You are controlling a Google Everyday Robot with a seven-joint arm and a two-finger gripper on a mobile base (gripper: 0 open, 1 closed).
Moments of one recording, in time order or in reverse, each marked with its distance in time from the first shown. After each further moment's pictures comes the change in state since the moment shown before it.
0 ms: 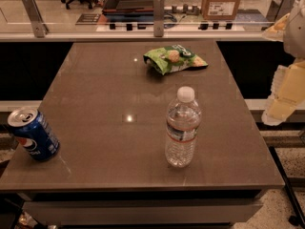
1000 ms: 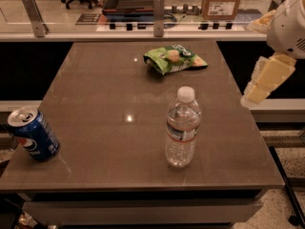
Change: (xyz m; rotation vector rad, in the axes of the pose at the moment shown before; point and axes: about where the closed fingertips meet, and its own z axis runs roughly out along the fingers) arm -0.019 -0.043 0.032 0.064 -0.162 -0.007
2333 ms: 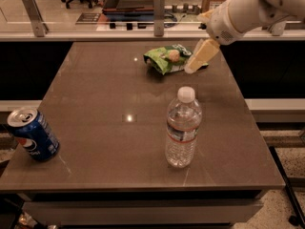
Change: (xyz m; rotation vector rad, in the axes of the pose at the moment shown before) arm -0.071 -0.126 0.148 0.030 -0.312 0.008
